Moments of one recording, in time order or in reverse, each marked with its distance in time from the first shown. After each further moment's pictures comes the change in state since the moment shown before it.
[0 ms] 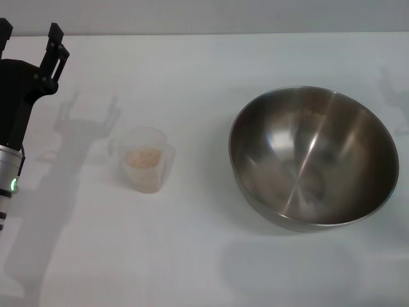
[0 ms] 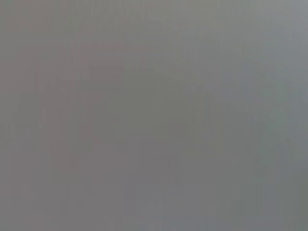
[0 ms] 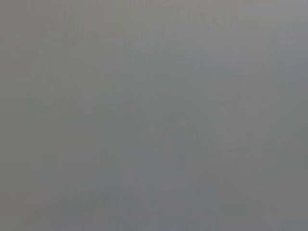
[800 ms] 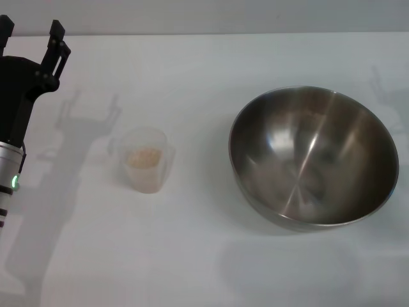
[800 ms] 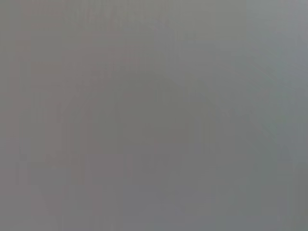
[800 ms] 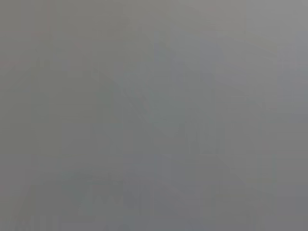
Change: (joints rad) left arm -0.010 0.001 -0.002 0.000 -0.001 -0.006 0.001; right arm 0.008 0.002 -0.016 -0.010 -0.016 0.001 -0.279
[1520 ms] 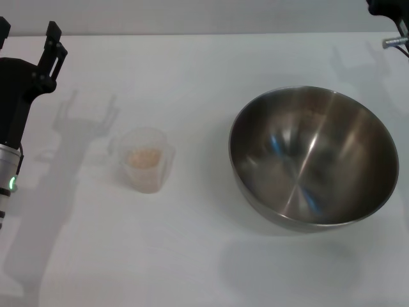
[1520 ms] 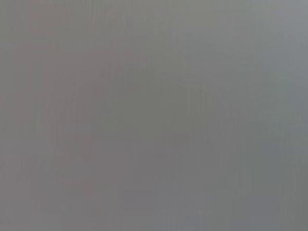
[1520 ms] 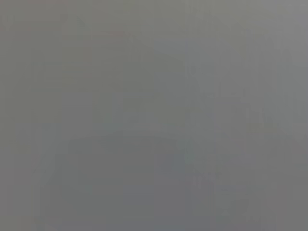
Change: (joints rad) left arm 0.006 0.001 0.000 0.001 -0.004 0.004 -0.001; right arm -0.132 0.002 0.052 -0.635 -0.031 0.702 -0.102
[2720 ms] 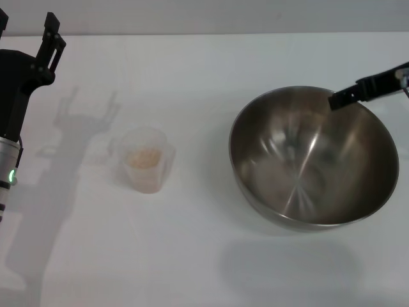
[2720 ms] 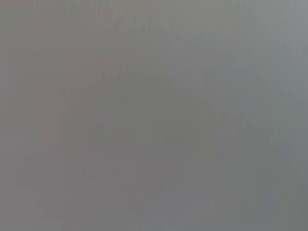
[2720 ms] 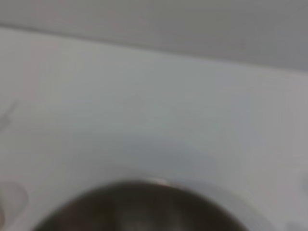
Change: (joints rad) left arm -0.017 0.001 -0.016 0.002 -0.001 0.003 0.000; right arm 0.234 -0.014 0.636 -0.709 0.064 2.302 -0.105
